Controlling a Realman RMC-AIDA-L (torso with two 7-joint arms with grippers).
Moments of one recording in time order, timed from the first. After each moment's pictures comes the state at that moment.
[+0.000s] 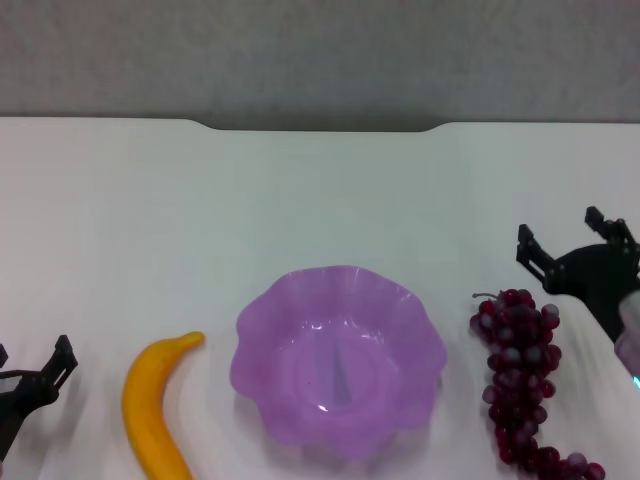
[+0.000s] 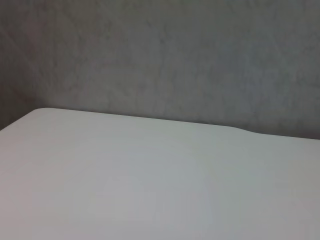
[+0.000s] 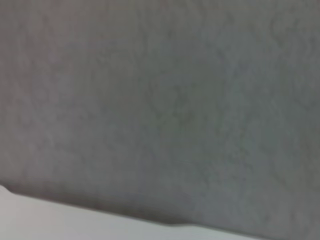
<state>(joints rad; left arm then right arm) -0.19 -2.06 -0.89 -0.35 2.27 0.84 -0.13 0.28 1.97 0.81 0.72 -2.18 -0.74 -0.31</state>
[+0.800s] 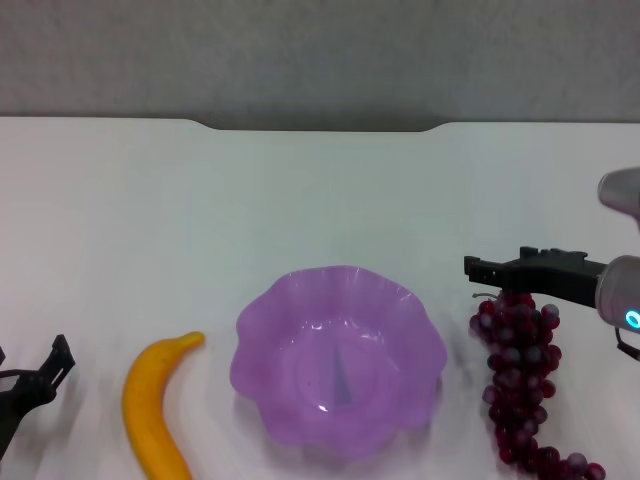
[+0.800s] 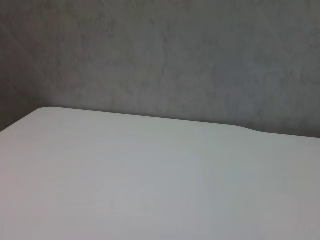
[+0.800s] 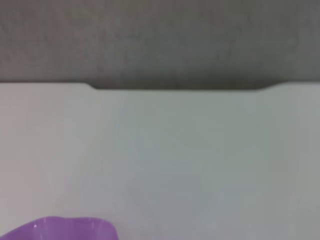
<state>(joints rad) -0.20 -2.06 -0.89 -0.34 2.26 0.84 -0.13 0.26 2.00 1.46 1.22 -2.19 0.55 -0.47</state>
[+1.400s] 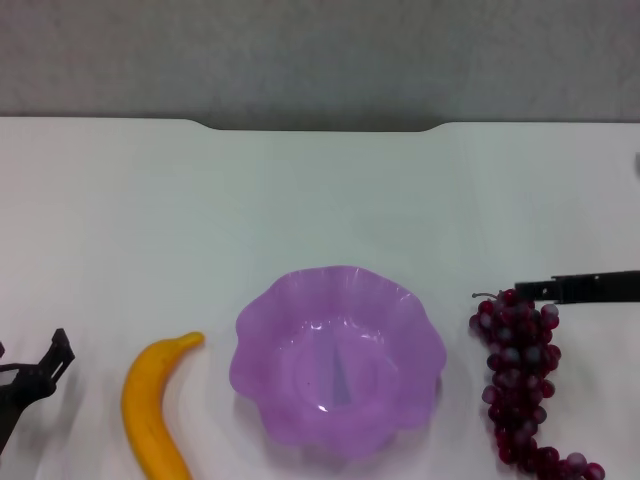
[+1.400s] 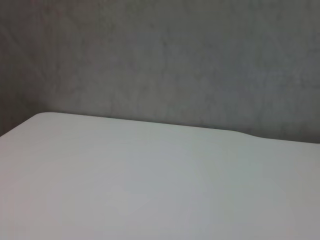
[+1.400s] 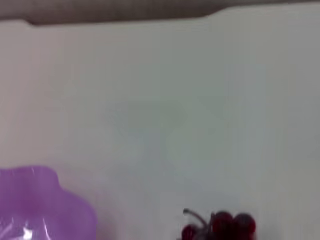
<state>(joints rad) -0.20 -2.06 -0.89 -0.34 2.26 0.84 -0.13 0.35 2.00 1.67 1.28 -2.47 0.97 -0.22</state>
